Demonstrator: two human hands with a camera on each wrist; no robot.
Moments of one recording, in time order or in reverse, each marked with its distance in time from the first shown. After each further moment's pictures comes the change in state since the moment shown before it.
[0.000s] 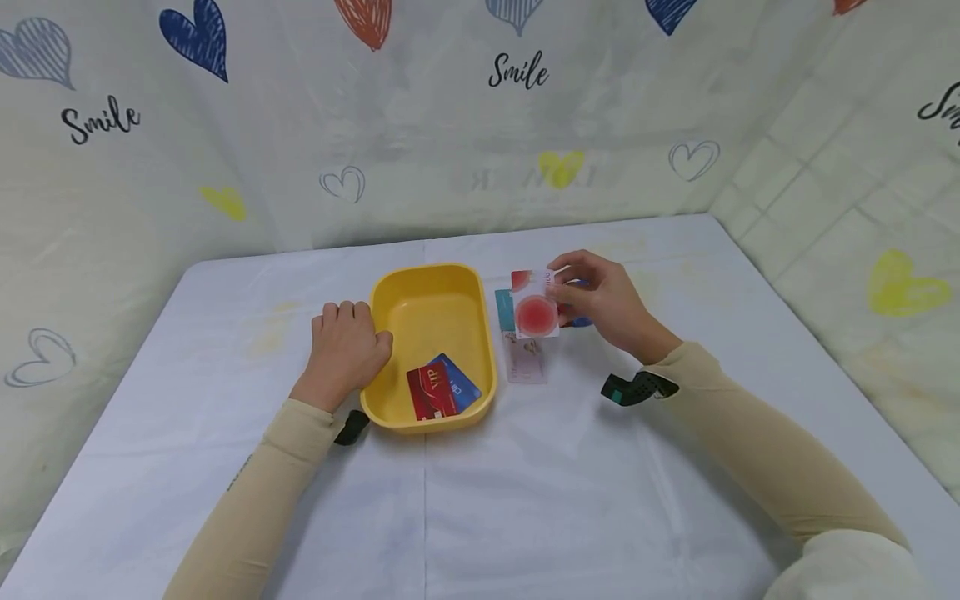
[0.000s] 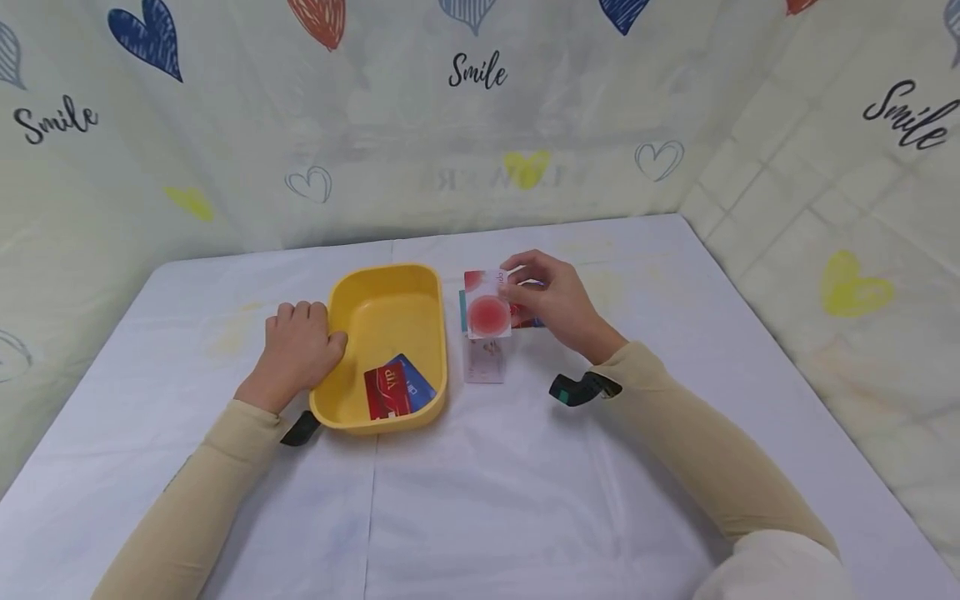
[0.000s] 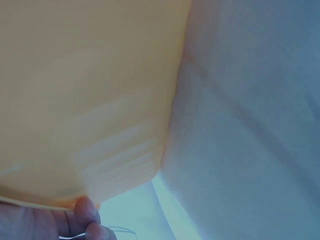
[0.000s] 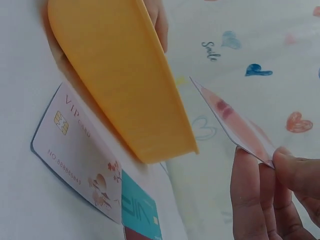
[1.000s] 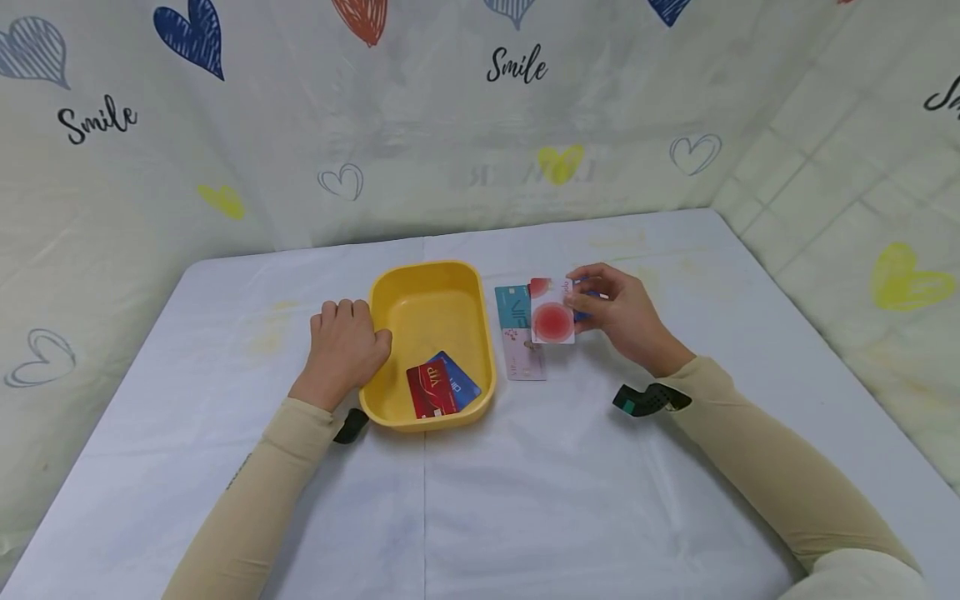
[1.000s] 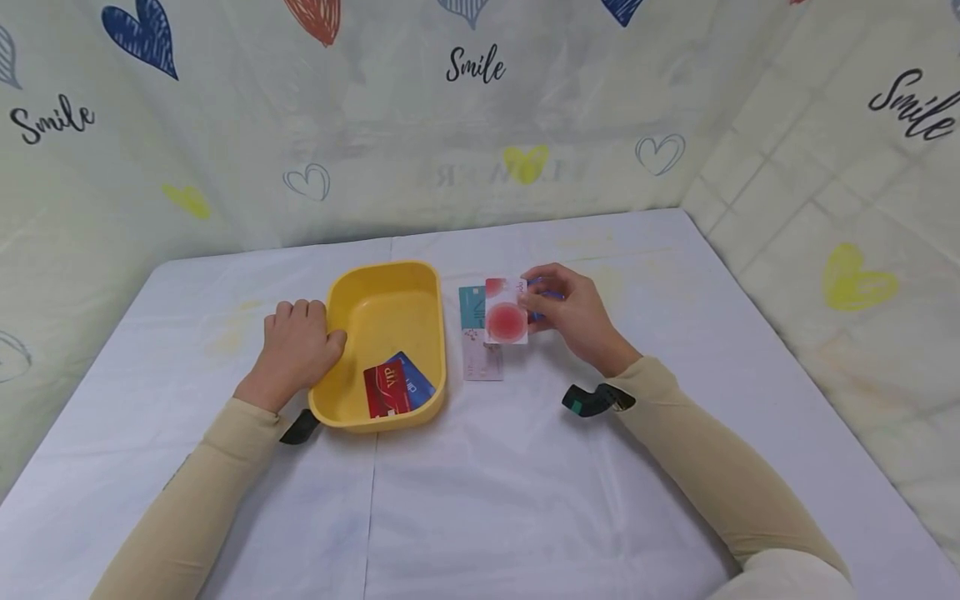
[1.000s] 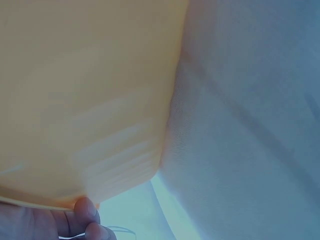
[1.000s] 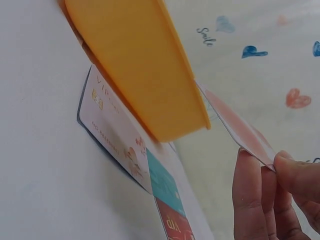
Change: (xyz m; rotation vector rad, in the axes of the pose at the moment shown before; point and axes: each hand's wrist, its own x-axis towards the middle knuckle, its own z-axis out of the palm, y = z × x) left_hand 0.001 0.000 0.001 0.009 0.001 0.001; right_hand -0.014 0.026 -0.016 0.040 0.034 0.058
